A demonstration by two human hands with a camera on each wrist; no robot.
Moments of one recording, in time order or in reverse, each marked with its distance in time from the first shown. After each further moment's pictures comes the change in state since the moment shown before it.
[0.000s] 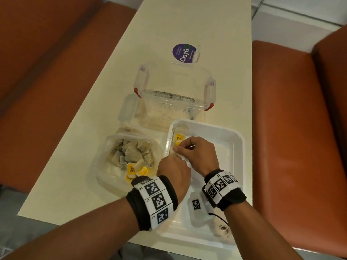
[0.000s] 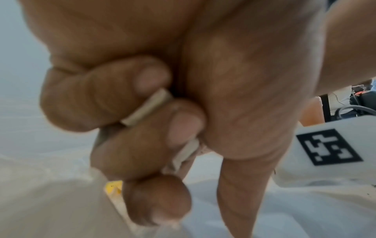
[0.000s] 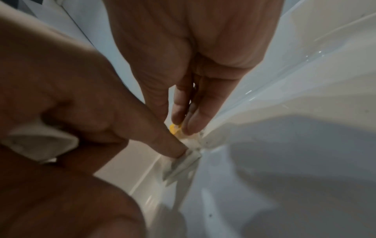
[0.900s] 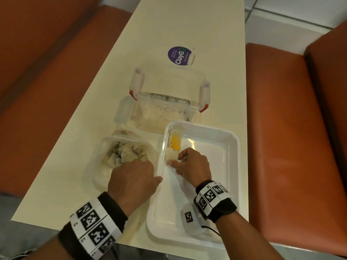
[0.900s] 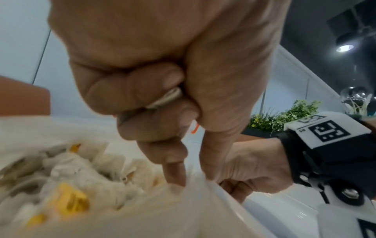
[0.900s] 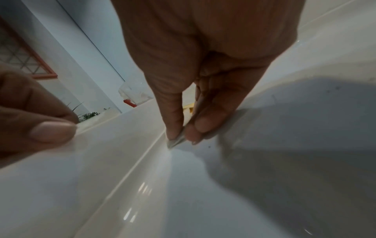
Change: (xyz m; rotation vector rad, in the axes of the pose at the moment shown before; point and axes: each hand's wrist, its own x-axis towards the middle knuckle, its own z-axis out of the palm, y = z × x) left_hand -0.060 -0.051 0.022 -0.469 0.097 -0.388; right_hand -0.021 0.012 0.015 -0.092 -0.054 0.193
